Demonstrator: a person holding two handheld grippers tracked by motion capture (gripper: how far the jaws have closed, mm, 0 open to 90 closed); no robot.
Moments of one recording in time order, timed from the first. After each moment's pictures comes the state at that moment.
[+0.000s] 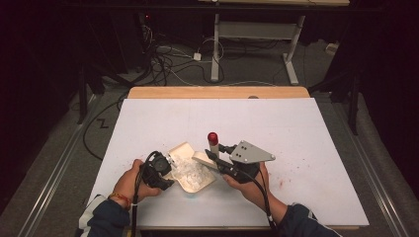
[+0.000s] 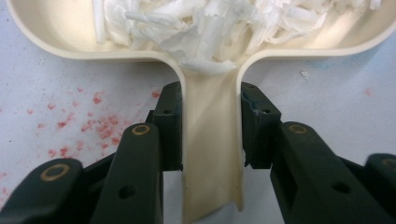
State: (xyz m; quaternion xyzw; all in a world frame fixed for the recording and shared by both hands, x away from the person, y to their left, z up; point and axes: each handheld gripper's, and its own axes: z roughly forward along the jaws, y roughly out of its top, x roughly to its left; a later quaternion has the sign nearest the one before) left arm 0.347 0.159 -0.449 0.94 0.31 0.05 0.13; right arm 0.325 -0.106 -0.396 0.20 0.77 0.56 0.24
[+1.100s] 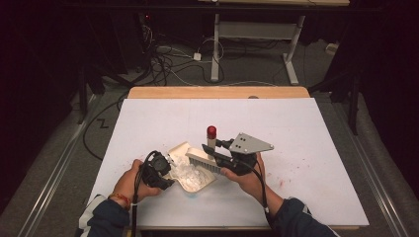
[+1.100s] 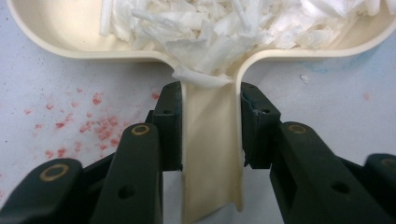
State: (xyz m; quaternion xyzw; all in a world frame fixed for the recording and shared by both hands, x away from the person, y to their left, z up) left arm 0.349 0.162 -0.450 0.94 0.31 0.05 0.14; right arm 0.346 -0.103 -0.396 0.19 0.76 0.58 0.21
